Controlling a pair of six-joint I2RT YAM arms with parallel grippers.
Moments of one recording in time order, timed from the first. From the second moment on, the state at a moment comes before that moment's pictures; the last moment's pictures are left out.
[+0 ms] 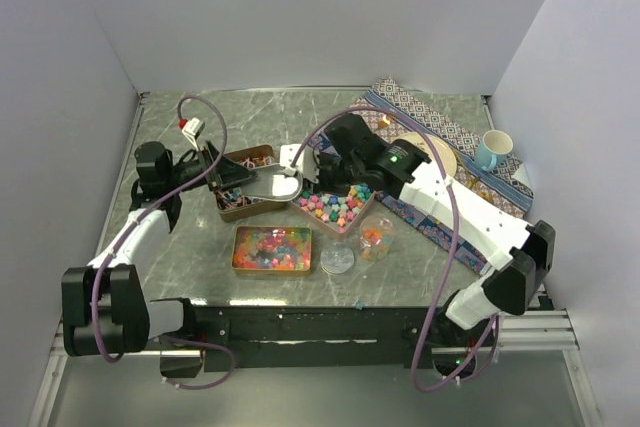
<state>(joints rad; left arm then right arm) 0.05 1.24 0.66 0.43 1.17 -0.97 0.82 1.50 1.53 -0.82 -0.23 -0.73</state>
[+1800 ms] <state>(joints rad) 0.08 1.29 0.64 0.61 1.28 -1.09 0.86 1.52 1.52 -0.62 -0.22 -0.70</state>
